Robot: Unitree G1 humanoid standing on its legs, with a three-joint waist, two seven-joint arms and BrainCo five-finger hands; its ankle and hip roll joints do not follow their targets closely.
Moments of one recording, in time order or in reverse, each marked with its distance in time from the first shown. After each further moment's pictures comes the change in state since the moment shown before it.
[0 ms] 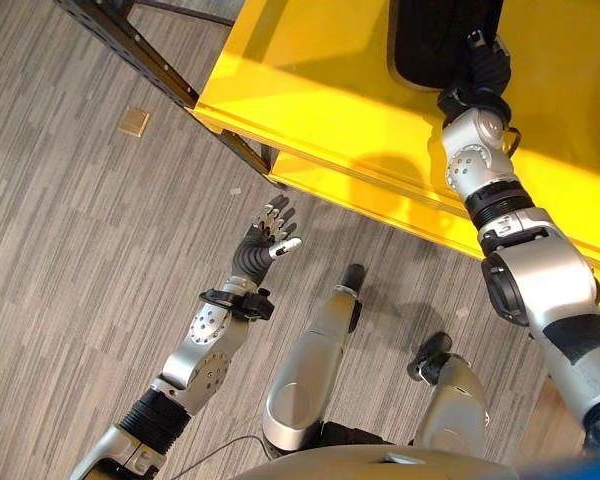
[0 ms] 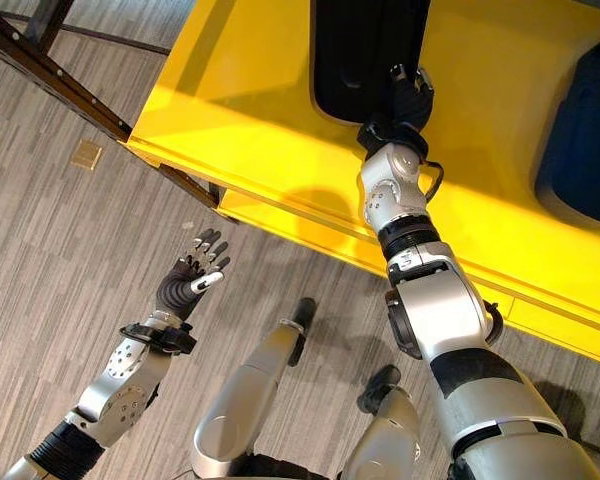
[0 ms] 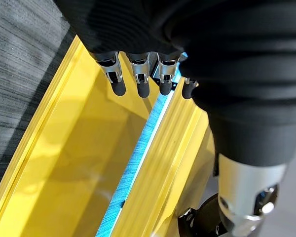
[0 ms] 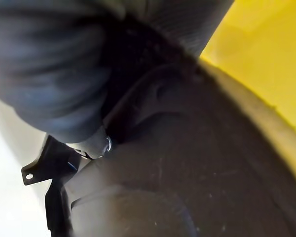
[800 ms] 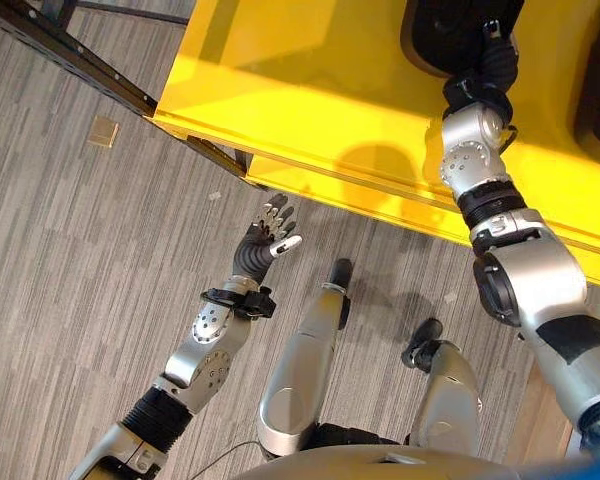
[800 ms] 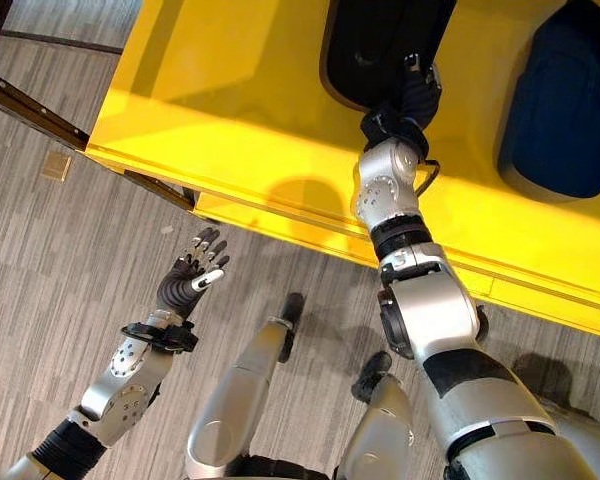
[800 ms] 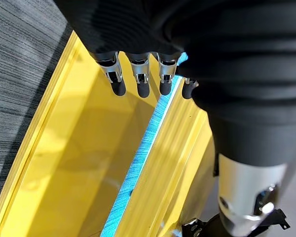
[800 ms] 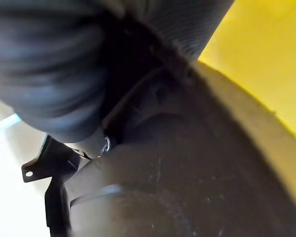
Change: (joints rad) left arm -0.006 -0.005 -0.006 0.000 0.001 -0.006 0.040; right arm 0.031 0.059 -0.057 -0.068 0.069 -0.099 -0.007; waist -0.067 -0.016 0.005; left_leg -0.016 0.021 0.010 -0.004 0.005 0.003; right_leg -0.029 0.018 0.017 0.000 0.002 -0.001
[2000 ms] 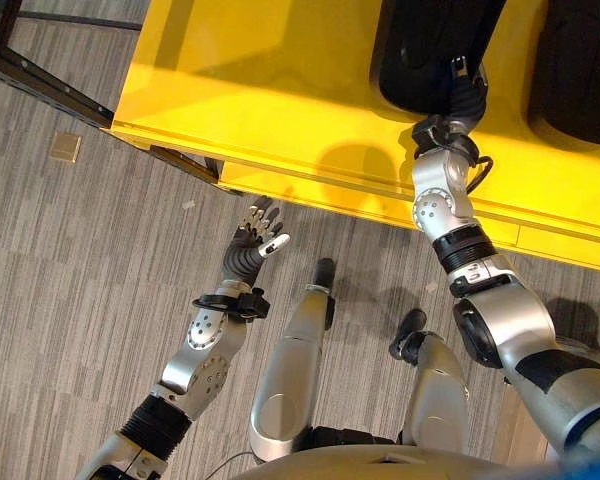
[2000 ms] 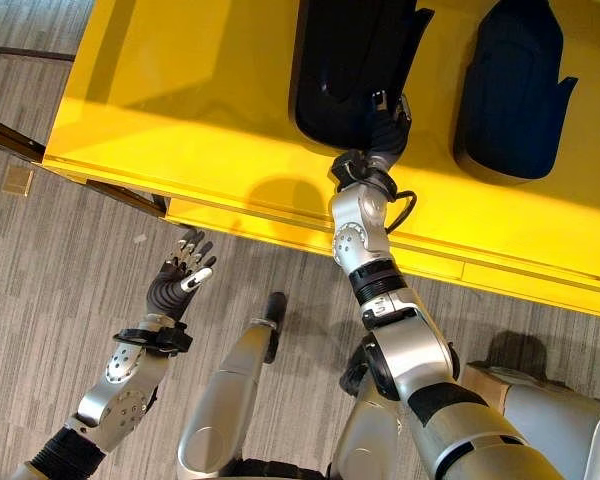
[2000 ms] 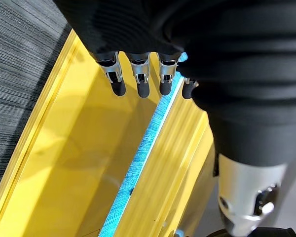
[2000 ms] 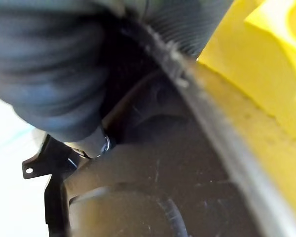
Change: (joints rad) left arm 0.039 -0.017 0.039 0.004 0.004 -0.030 0.047; right arm 0.220 0.110 0.041 -0.229 -0.146 -0.057 -0.036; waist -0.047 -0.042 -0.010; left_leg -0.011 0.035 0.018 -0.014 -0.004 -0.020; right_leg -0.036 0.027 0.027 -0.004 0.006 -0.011
